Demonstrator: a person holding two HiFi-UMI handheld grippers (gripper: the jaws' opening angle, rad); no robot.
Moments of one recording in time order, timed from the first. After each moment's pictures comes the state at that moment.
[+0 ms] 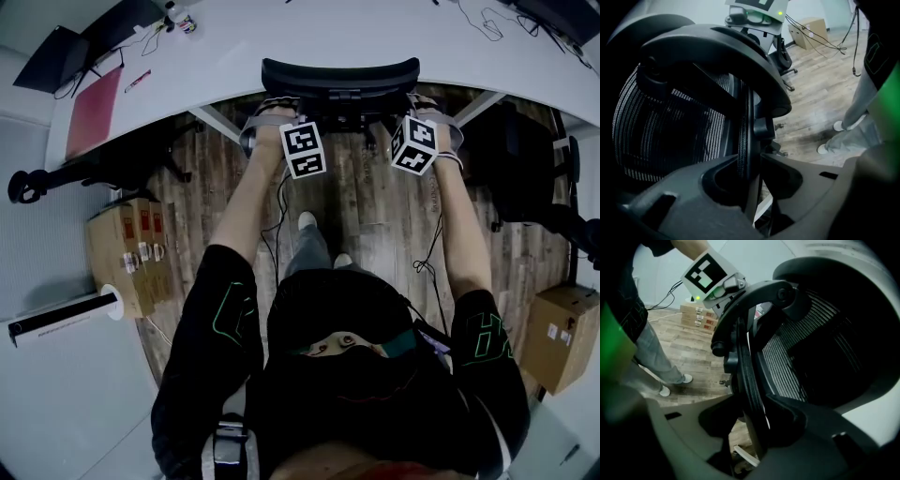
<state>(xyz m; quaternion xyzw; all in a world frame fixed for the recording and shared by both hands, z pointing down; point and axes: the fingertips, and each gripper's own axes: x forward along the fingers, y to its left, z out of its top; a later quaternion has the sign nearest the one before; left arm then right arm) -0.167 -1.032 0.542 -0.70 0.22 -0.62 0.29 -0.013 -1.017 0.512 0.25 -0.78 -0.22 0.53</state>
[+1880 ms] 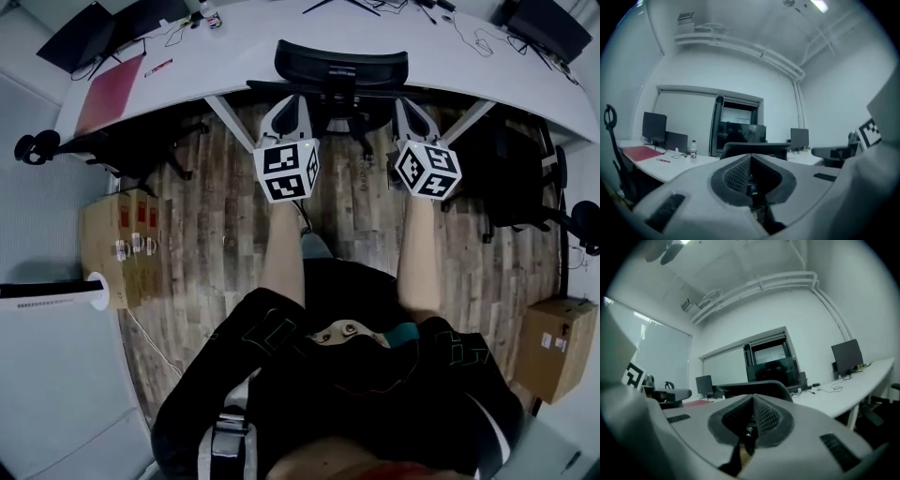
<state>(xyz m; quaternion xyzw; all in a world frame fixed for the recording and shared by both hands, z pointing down) -0.215 -0.894 0.350 -0.80 0.60 0.01 -0.03 -0.012 -0.901 0.357 0.56 -0.82 0.07 -0.05</state>
